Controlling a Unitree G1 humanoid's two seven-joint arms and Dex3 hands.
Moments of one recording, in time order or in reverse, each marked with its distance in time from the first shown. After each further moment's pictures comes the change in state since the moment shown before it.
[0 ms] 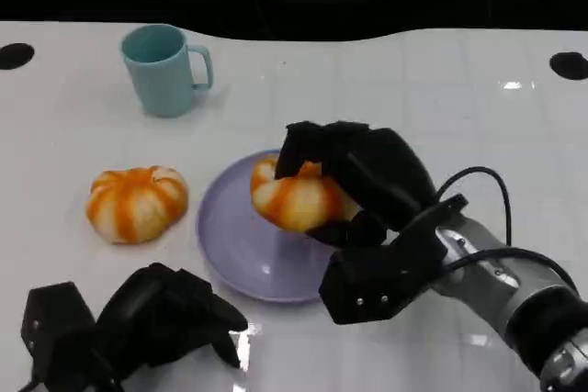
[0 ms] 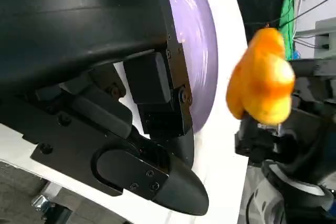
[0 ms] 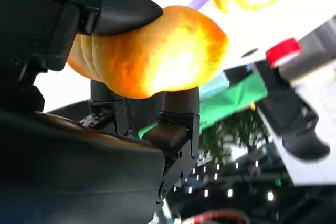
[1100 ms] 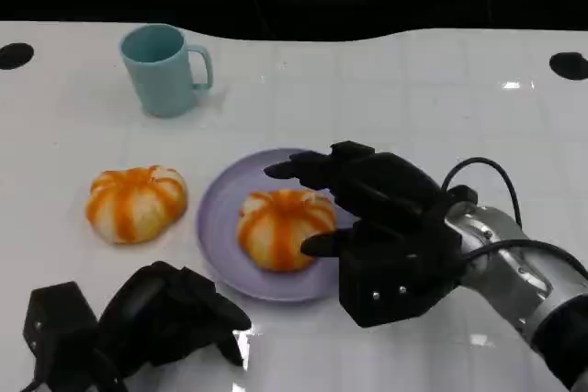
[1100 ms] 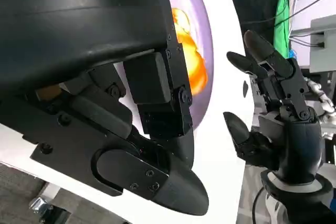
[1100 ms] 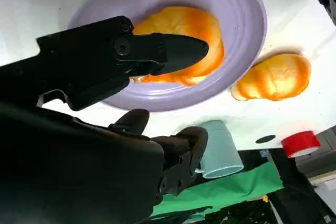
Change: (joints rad) left arm 0.007 -0.005 -0.011 -0.028 0.002 0.001 0.007; right arm 0.096 -0.099 -0.010 -0.280 0.074 0.159 0.475
